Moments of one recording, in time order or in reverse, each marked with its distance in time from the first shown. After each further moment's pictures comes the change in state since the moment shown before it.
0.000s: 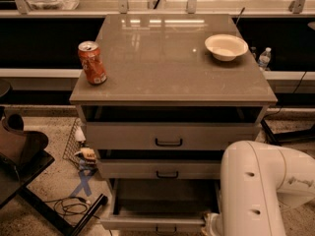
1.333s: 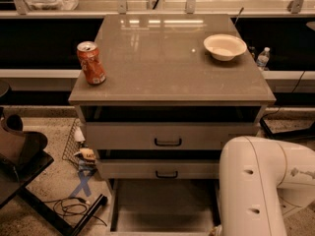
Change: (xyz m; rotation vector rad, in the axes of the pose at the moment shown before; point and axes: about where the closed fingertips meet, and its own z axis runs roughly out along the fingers) arm 0.026 0.035 -0.039 0.044 0.068 0.079
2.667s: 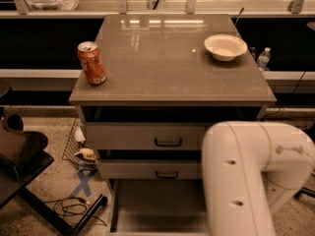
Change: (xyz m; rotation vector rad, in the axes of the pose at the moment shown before) arm 0.014 -0.003 -0.055 0.041 0.123 0.031
